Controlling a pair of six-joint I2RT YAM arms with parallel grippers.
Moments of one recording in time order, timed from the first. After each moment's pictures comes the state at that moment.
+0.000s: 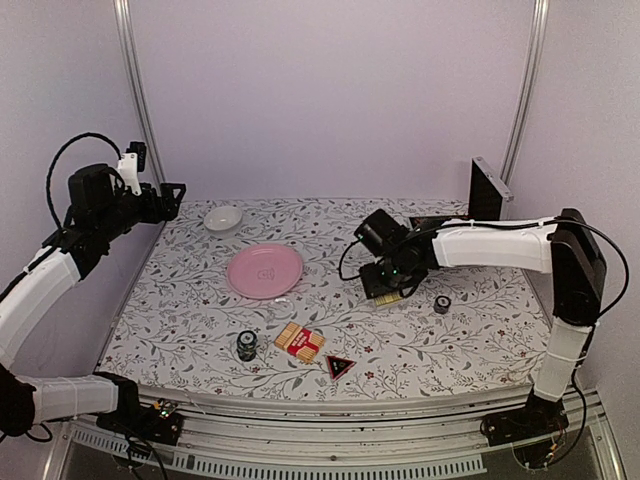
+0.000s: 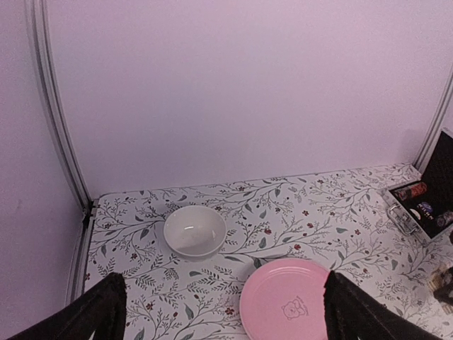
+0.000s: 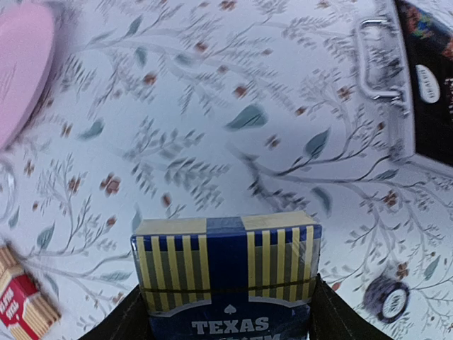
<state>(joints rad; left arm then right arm) -0.13 1.02 0.92 -0.09 0.09 -0.05 0.89 1.87 1.36 -0.64 0.33 0.49</state>
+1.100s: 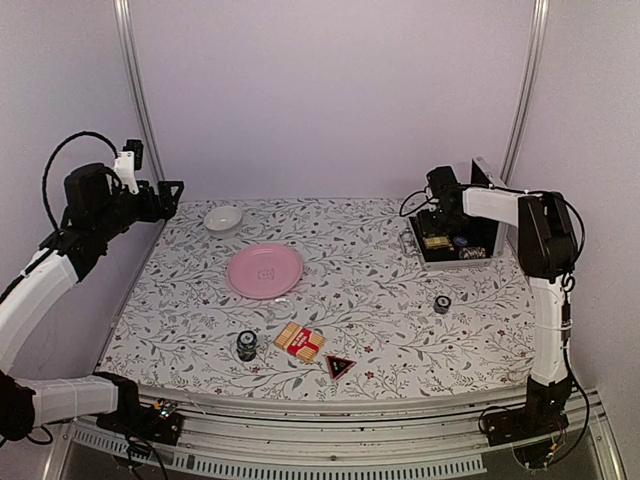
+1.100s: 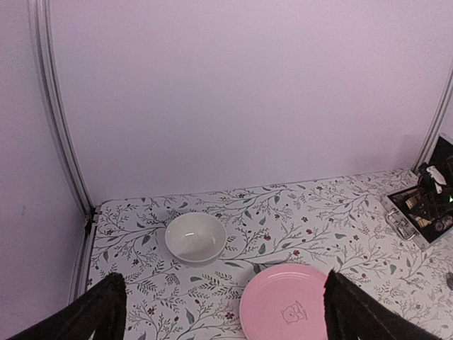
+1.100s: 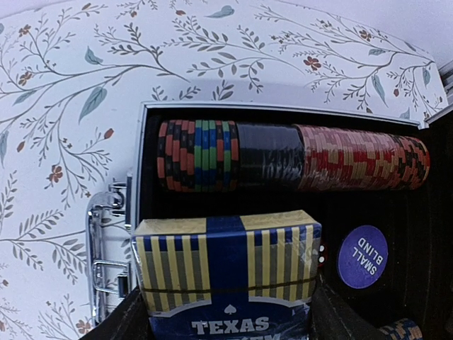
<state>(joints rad) -0.13 1.00 0.92 -0.08 0.09 -0.05 0.28 2.23 1.77 -0.48 0.22 0.12</state>
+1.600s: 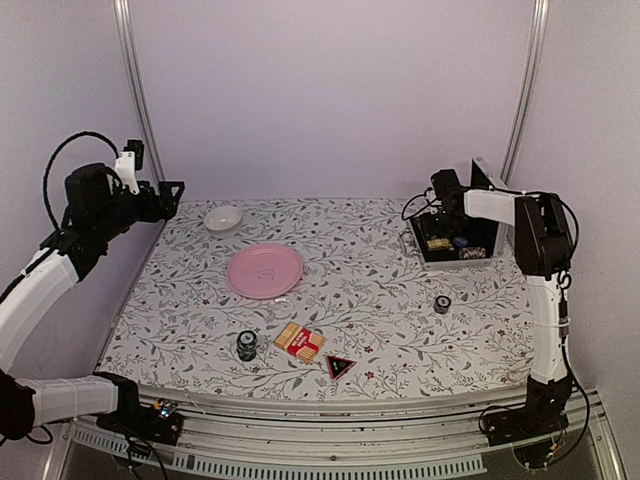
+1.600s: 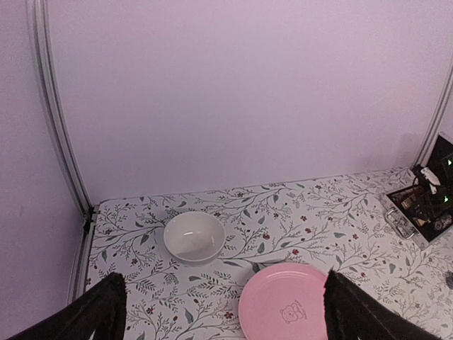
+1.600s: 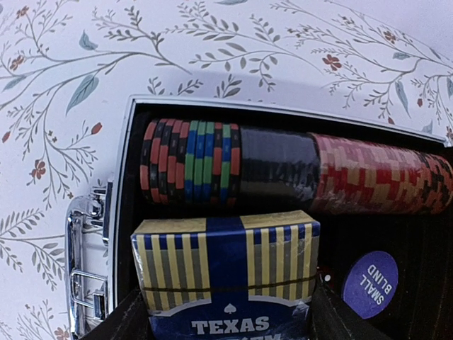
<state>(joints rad) -0.13 1.00 0.92 -0.08 0.09 -0.05 0.25 2.29 1.81 -0.48 0.16 0.03</state>
